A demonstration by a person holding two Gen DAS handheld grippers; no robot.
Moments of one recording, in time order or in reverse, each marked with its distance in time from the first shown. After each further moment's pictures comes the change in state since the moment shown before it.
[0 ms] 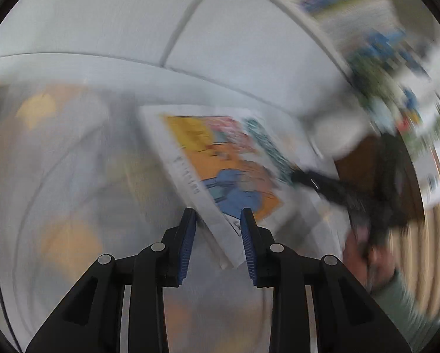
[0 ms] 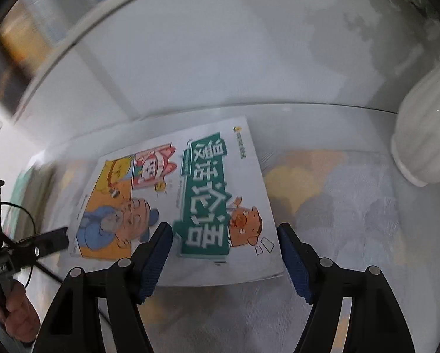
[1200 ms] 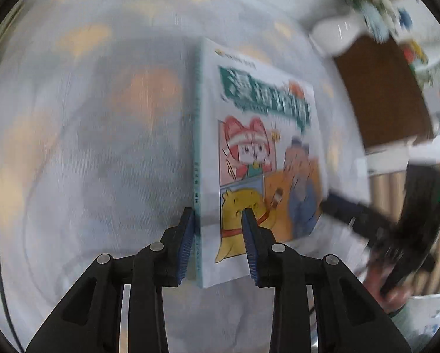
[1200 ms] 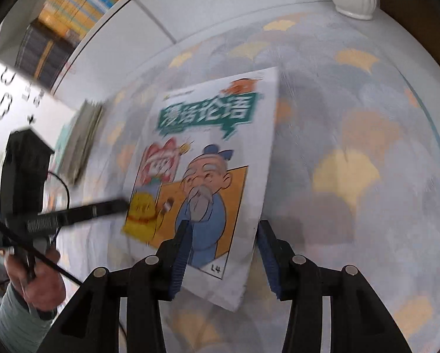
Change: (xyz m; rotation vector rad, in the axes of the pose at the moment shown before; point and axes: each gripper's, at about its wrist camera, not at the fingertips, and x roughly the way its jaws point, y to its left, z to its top) left arm -0.012 -0.017 -0.139 -0.001 0.271 0.093; right arm -0.085 0.053 -0.209 0.226 0.086 0.110
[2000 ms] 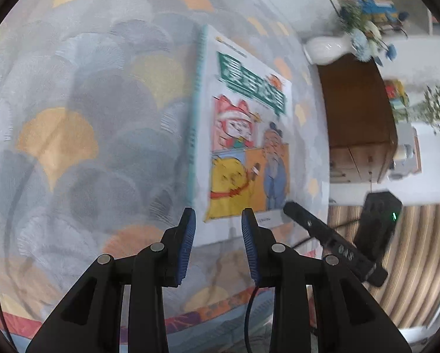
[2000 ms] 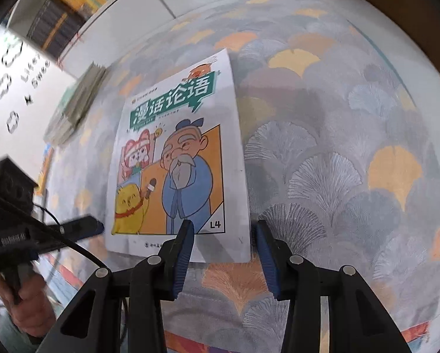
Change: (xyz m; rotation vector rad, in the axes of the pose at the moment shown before) left arm -0.006 -0.008 -0.115 -0.261 -0.049 -0.231; right arm -0.023 -0.012 -0.109 0.024 0.016 -0.027
